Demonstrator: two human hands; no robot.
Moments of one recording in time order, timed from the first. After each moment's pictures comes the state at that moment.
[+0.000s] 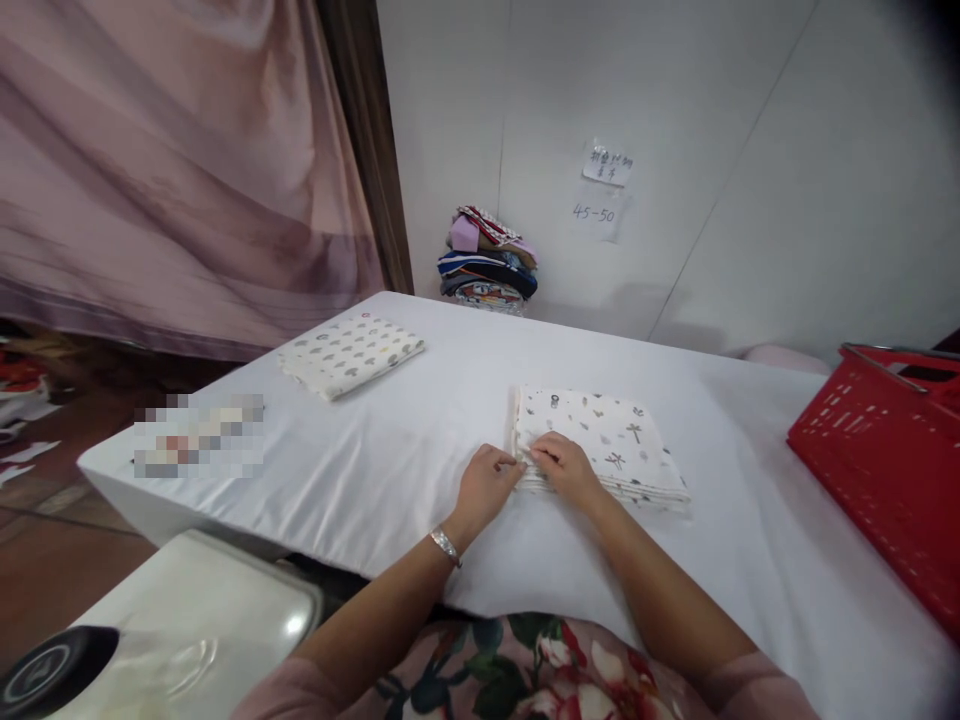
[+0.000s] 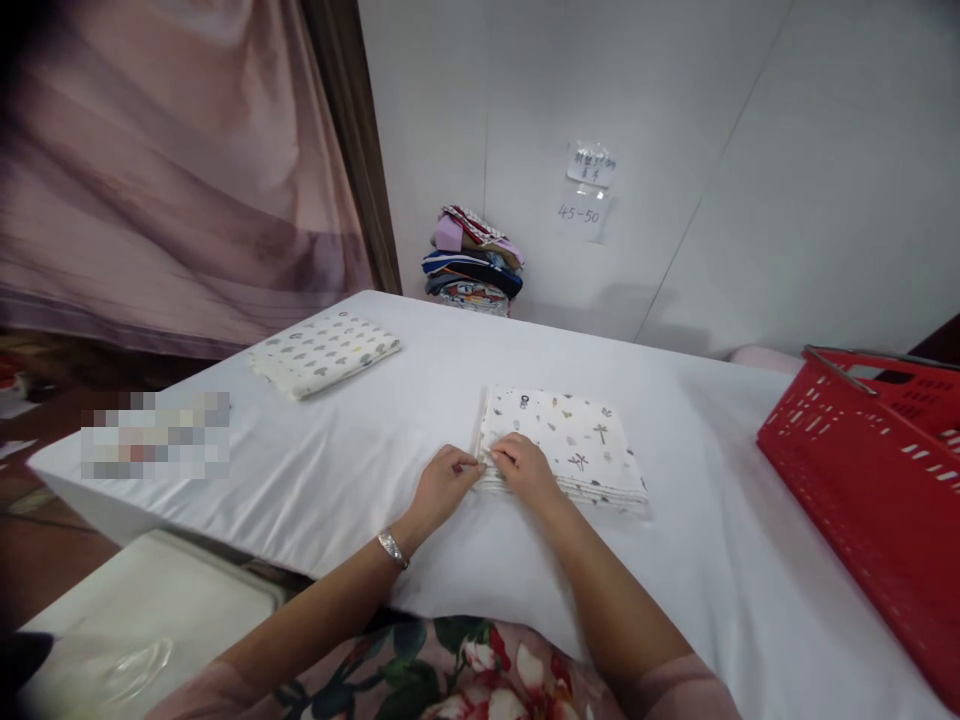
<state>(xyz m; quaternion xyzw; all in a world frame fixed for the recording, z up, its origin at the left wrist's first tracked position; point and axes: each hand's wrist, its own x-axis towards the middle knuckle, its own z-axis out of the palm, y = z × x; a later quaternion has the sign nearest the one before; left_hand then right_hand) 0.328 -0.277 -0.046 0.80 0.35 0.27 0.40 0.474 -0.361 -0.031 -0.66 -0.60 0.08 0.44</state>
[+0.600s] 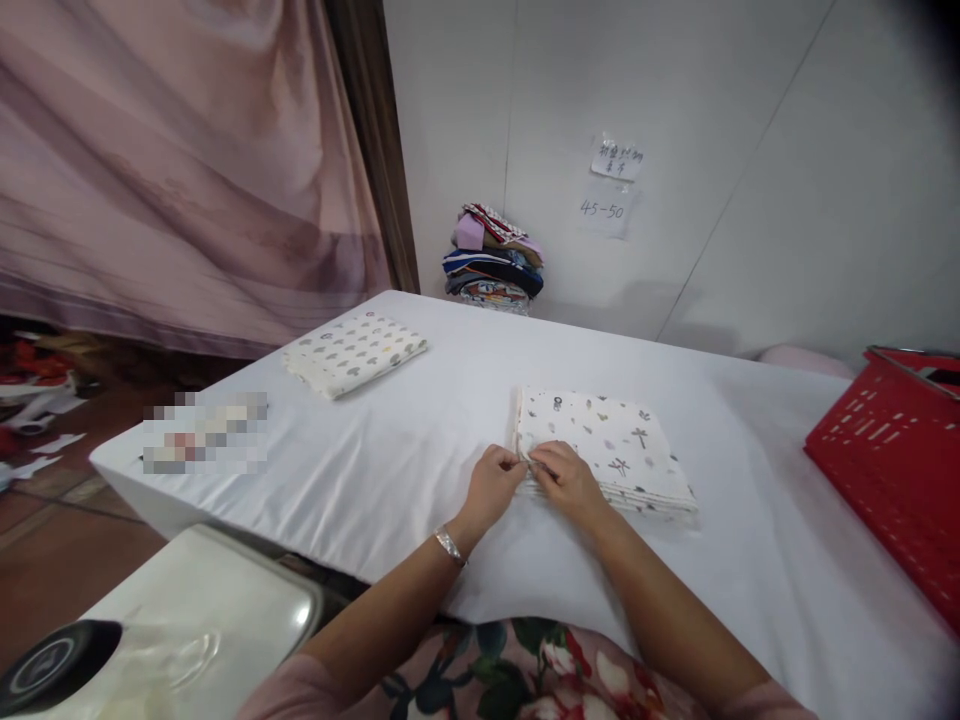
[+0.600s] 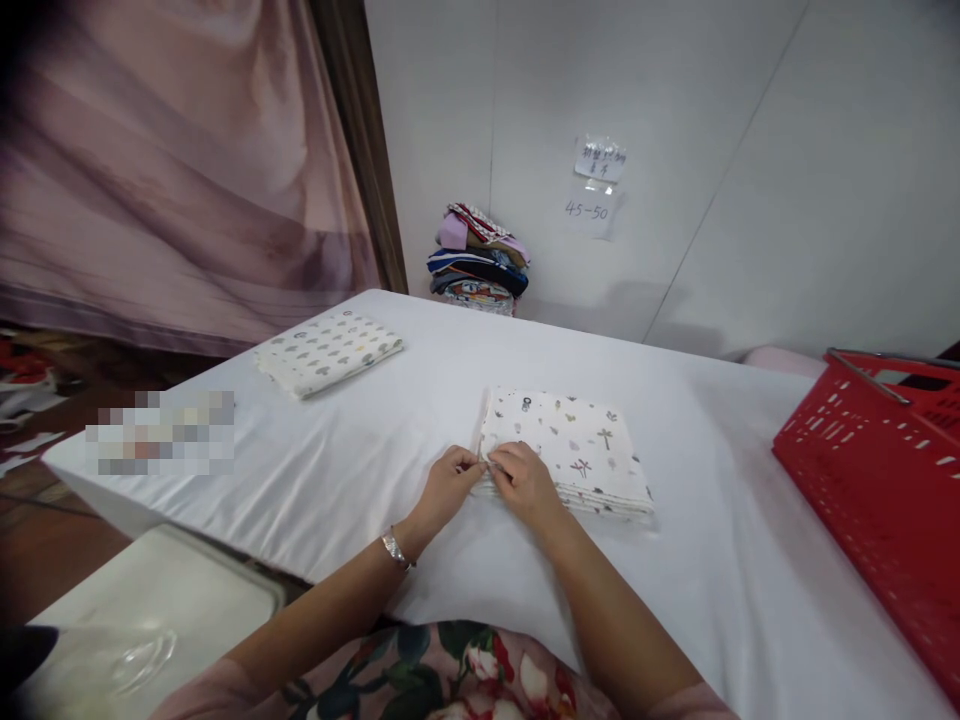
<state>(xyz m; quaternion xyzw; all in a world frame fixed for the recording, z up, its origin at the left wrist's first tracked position) 0.343 -0.280 -0.042 0.75 0.37 0.29 0.47 0.473 -0.370 -0.039 -0.64 -0.65 0.01 0.41</state>
